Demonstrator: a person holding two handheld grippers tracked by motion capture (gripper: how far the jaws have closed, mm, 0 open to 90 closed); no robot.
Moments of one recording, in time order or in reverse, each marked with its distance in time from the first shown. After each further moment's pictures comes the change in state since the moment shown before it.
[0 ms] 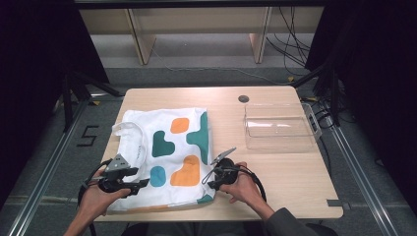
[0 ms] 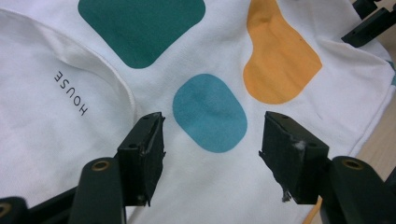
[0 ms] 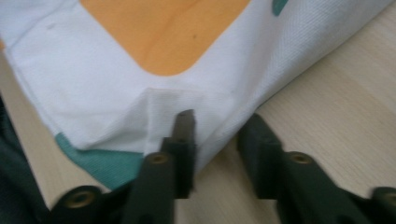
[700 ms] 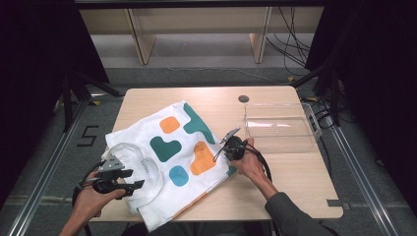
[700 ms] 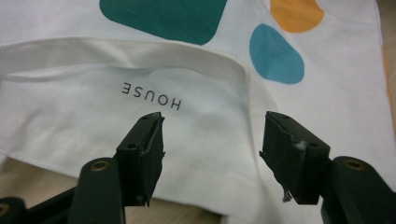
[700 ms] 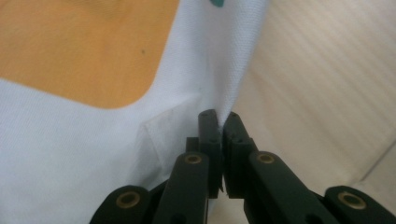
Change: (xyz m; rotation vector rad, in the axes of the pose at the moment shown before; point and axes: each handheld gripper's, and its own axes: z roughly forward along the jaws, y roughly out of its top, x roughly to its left) left arm 0.010 -0.009 -0.006 0.028 -0.002 -0.026; right arm -0.072 0.033 -0.006 0.030 -0.318 -0.129
